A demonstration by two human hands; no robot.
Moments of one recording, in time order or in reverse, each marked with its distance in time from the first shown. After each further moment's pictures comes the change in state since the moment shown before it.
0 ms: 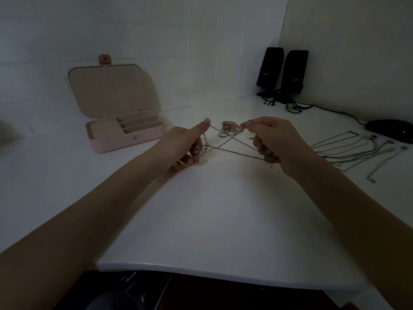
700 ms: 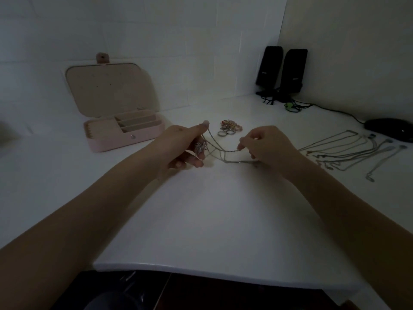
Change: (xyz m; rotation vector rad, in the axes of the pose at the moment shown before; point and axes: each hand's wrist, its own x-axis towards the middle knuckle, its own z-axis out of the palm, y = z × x) left_hand -0.005 0.002 -0.002 -0.121 -0.072 -0.027; right_hand 0.008 0.016 0.004 -0.499 -0.023 -0.117
